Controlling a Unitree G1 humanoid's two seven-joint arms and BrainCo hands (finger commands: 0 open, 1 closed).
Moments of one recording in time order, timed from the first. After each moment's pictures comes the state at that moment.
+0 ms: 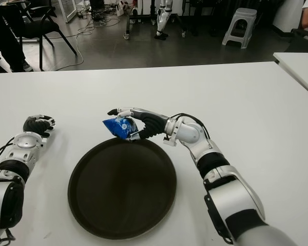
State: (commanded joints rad) left arm -0.74 0.31 0.10 1.33 0.13 -0.05 0.20; right arm -0.75 -0.13 0.30 1.02 -0.26 -0.94 0.54
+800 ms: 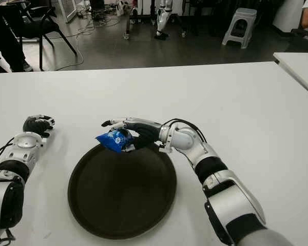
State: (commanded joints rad) left arm -0.74 0.31 0.11 1.33 0.13 -0.05 0.19; right arm -0.71 -0.14 0.37 0.94 -0.32 -0.90 0.52
